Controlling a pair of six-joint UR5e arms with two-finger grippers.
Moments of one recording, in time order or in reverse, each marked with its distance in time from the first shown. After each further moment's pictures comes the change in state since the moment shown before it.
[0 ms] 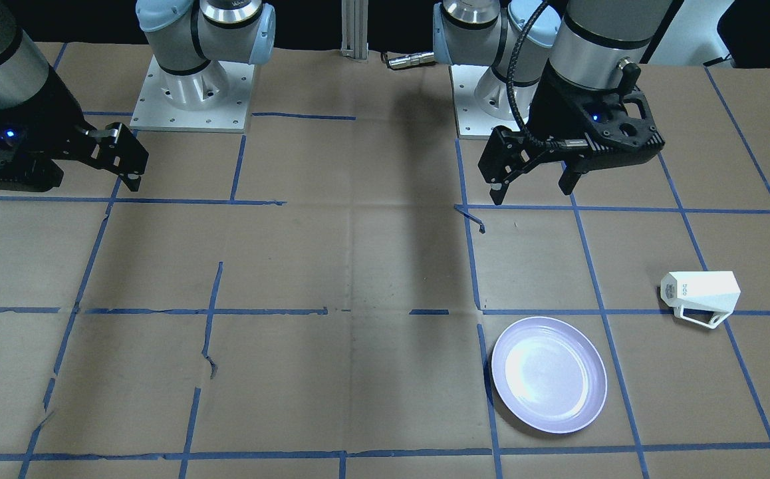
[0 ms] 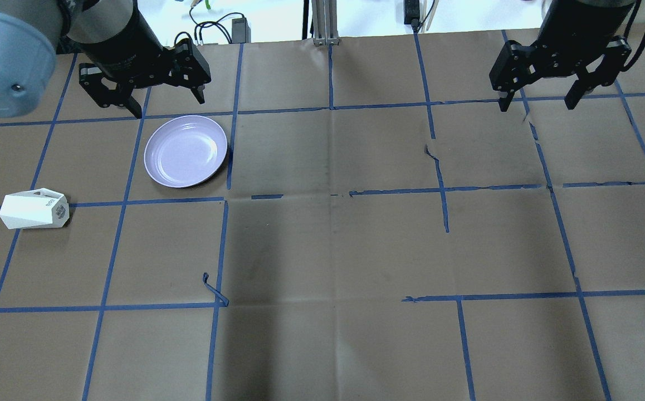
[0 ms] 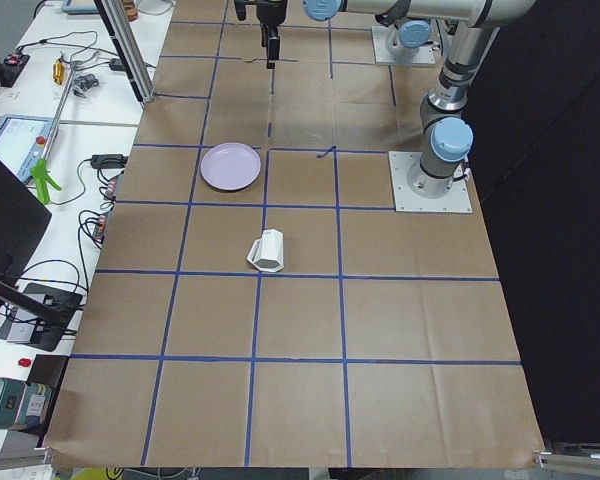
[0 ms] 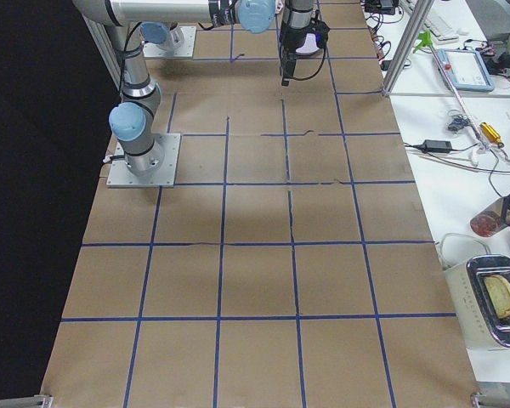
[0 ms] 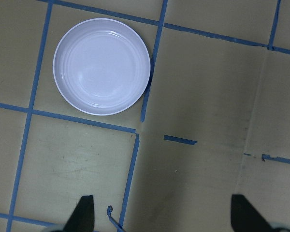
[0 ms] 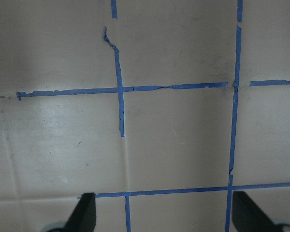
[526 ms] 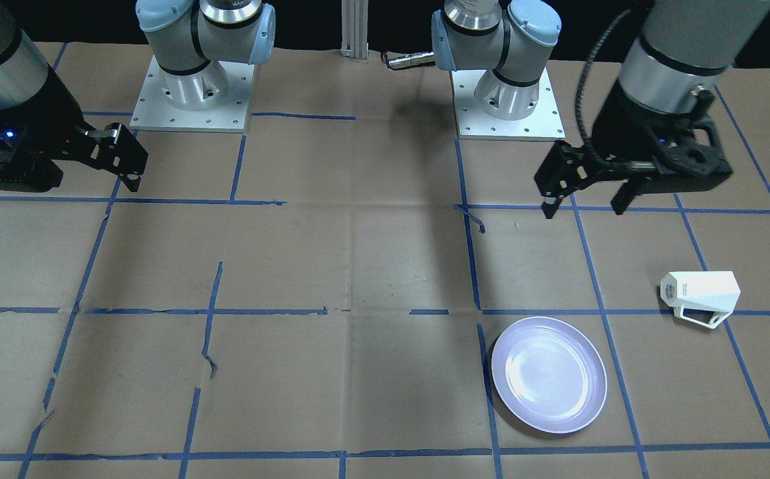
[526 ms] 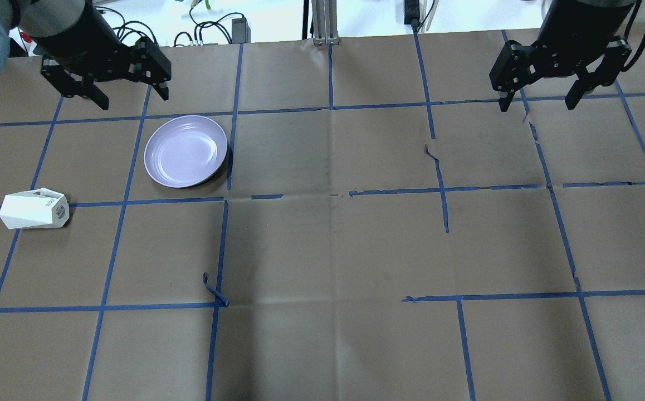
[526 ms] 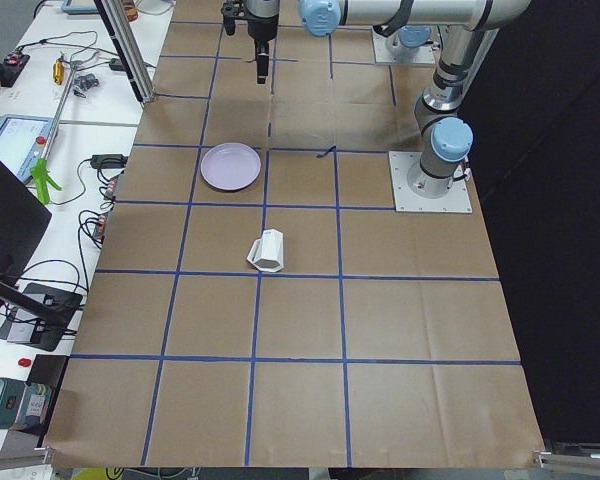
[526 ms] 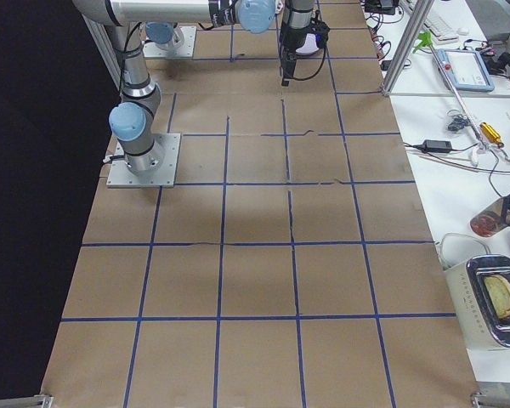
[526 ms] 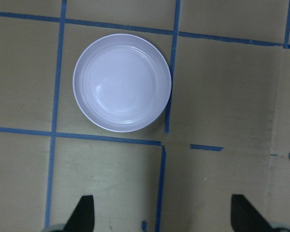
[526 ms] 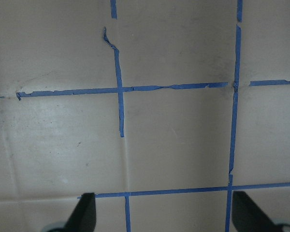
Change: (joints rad) left arm 0.196 -0.017 0.002 0.000 -0.049 0.287; right arm 0.000 0.000 0.000 0.000 0.000 0.000
